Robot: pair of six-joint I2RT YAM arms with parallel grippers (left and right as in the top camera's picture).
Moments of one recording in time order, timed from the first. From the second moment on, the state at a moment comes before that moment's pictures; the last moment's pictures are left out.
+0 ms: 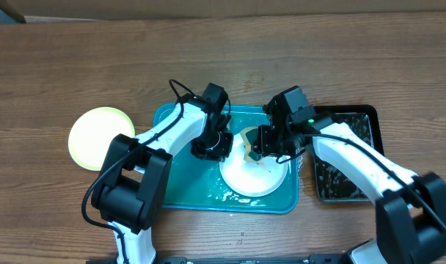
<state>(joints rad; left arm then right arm) -0.44 1.98 1.28 -0.90 0.30 -0.22 0.45 1.70 1.06 -0.60 -0.46 0.52</state>
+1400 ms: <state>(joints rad) -0.44 1.98 1.28 -0.90 0.30 -0.23 0.52 1.81 1.05 -0.42 -0.47 0.65</state>
